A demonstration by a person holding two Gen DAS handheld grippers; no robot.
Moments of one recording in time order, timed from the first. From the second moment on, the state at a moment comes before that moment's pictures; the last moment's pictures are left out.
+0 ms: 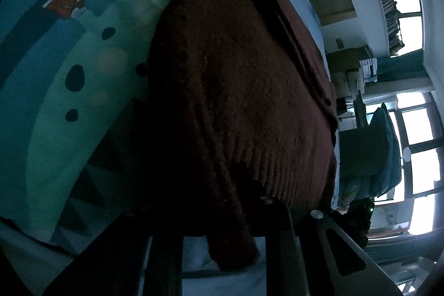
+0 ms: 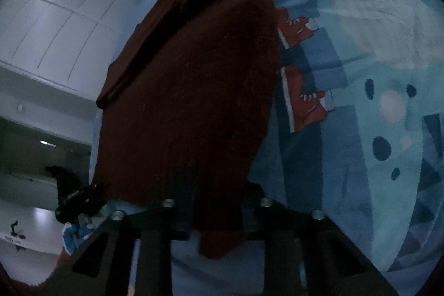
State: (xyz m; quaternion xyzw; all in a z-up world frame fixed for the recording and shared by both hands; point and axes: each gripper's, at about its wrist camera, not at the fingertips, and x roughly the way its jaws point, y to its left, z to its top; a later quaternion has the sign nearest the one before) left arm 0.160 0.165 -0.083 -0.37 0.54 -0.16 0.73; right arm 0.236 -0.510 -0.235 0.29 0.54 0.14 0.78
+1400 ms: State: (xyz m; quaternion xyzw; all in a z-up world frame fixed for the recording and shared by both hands) left arm 0.393 0.112 -0.022 -0.30 0.46 -0.12 0.83; right arm 0.489 -0.529 -0.149 0.28 0.40 0.13 0.86
